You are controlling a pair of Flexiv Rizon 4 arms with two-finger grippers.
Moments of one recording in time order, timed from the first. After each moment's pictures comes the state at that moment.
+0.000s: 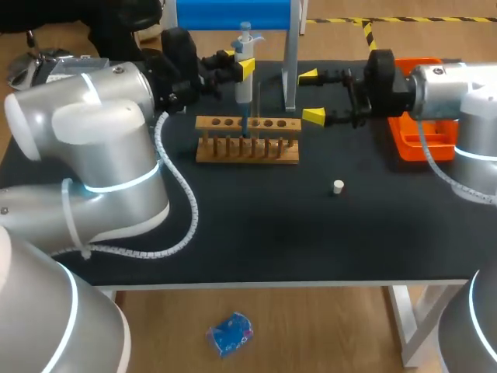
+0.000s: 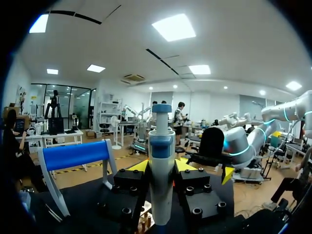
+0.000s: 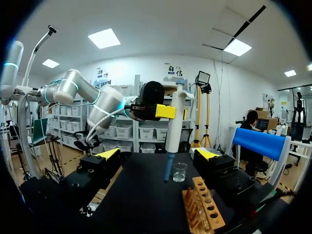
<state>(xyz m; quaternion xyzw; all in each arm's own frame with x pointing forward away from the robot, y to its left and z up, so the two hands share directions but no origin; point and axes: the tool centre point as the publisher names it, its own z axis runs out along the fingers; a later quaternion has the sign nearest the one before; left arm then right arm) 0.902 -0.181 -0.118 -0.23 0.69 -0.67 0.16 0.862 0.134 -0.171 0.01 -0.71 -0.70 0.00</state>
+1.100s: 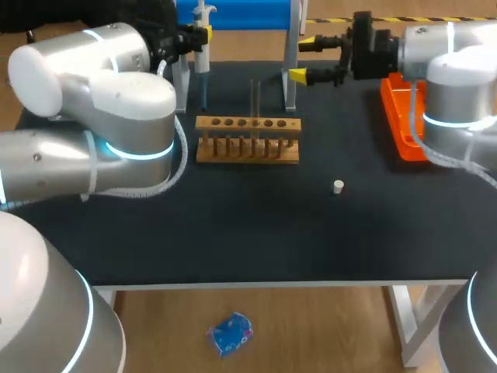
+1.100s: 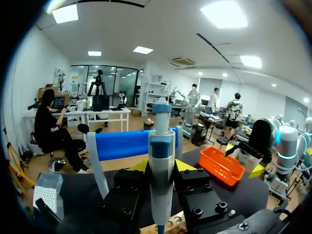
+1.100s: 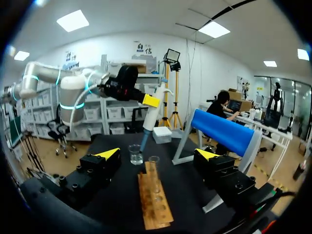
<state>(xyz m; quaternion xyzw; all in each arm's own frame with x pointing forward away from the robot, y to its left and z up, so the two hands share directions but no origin) 1.037 -0.092 -0.142 -0.43 0.68 -0.55 0.24 0.988 0.136 -0.182 -0.09 -0.78 -0.61 -0.09</state>
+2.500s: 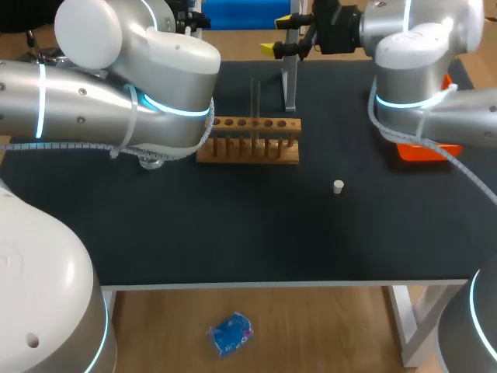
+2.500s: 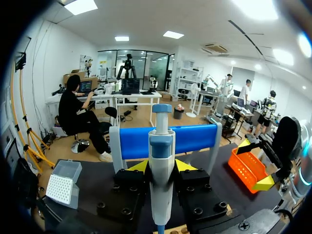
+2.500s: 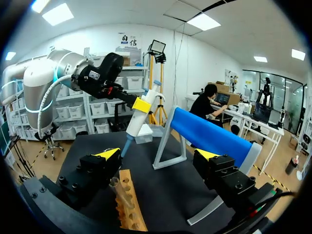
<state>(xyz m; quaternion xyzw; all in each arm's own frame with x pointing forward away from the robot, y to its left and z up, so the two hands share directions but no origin) 1.096 -0.073 -0.155 -0.54 0.66 -0.45 0.27 1.063 0.182 -0.179 -0.15 -0.79 -0.58 -0.12</state>
